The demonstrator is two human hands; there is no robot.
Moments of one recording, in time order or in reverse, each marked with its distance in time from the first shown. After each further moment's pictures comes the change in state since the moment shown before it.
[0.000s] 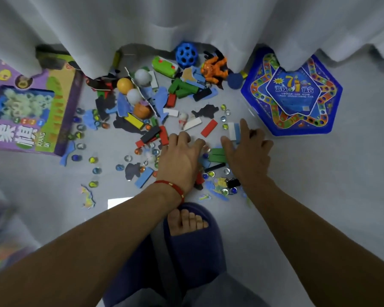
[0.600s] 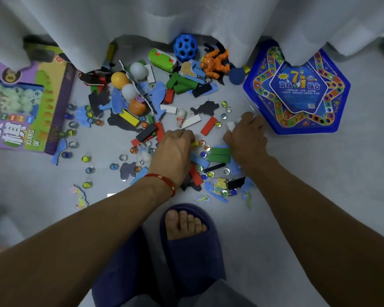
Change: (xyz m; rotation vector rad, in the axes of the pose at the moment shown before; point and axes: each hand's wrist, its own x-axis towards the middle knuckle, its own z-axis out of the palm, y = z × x) left_hand 0.019 -0.018 0.010 -0.175 0.005 -0.004; right_hand 0.044 -0.014 0.010 -0.119 -0.040 -0.038
